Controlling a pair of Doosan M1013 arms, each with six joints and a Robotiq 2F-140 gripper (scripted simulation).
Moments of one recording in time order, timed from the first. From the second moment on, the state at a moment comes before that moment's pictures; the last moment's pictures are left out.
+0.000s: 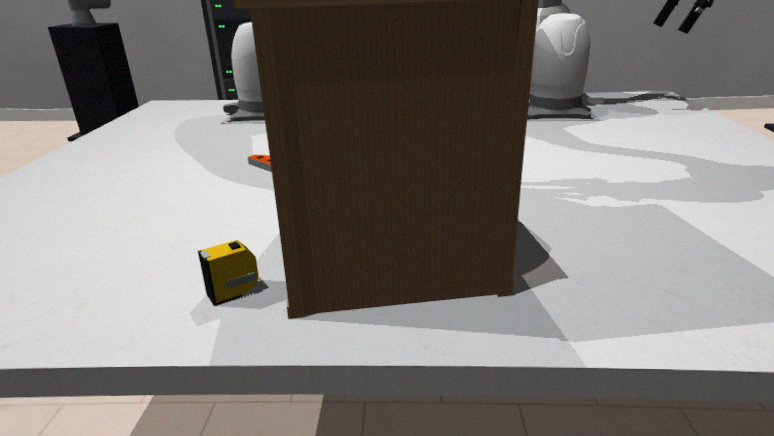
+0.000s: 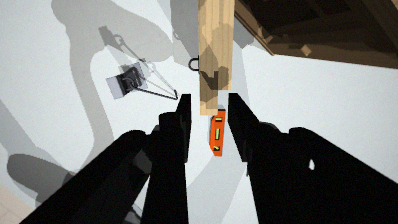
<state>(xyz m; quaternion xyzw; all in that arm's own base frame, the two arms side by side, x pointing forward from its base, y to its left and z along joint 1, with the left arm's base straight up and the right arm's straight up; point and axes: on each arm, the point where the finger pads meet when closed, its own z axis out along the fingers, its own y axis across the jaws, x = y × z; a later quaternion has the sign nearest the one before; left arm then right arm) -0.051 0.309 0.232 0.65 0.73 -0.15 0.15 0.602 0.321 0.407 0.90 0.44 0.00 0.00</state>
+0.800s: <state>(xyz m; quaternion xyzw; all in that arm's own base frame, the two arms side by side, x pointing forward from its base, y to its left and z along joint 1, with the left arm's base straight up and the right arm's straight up) -0.051 0.309 0.232 0.65 0.73 -0.15 0.15 0.602 0.321 0.437 0.90 0.44 0.00 0.00</state>
